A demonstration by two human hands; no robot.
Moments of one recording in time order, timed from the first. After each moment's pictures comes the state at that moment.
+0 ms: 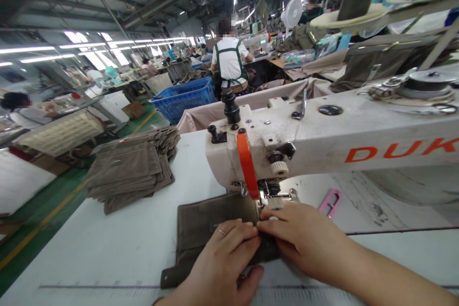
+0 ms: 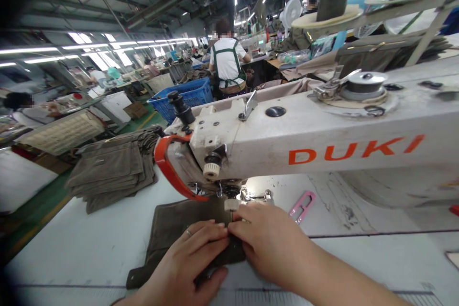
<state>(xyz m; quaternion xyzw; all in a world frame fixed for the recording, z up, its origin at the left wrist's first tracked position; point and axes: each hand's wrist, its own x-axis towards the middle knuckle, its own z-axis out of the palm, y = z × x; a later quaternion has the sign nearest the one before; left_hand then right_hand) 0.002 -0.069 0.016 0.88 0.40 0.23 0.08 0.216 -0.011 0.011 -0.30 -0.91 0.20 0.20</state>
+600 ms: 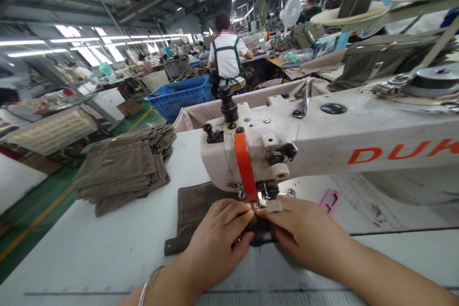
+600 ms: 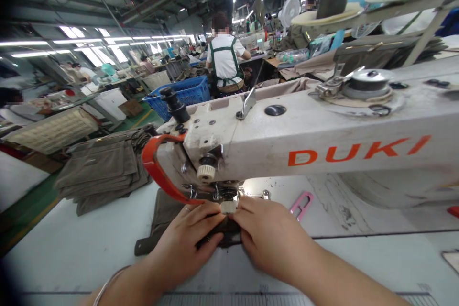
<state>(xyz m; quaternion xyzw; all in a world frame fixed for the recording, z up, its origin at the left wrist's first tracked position) -0.005 -0.034 0.012 0.88 0.42 0.22 0.08 0.218 -0.006 0.012 -0.36 -0.89 0.20 0.21</state>
